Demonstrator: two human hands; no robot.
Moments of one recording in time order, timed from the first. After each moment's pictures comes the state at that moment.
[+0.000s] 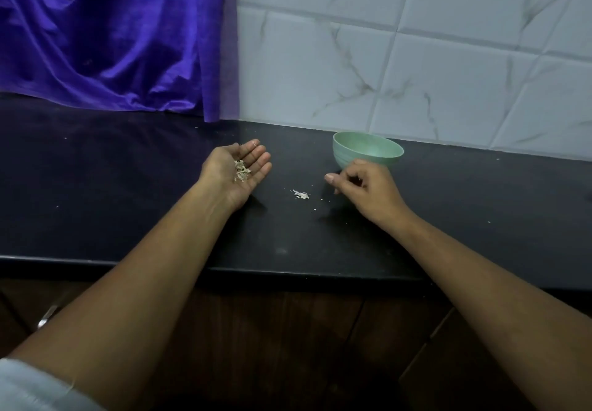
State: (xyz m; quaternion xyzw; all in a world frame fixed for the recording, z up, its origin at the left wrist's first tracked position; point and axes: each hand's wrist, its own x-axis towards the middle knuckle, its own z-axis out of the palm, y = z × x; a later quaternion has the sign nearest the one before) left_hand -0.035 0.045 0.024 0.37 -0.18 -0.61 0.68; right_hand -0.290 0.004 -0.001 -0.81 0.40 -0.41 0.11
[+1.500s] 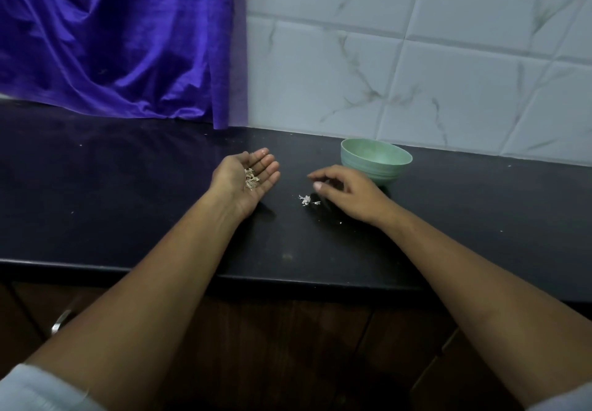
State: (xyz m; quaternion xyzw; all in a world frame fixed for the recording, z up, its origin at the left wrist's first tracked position) left_hand -0.037 0.044 0.021 0.38 -0.18 -0.61 0.68; right_hand -0.260 -0.012 0.004 -0.87 0.39 -0.29 0.14
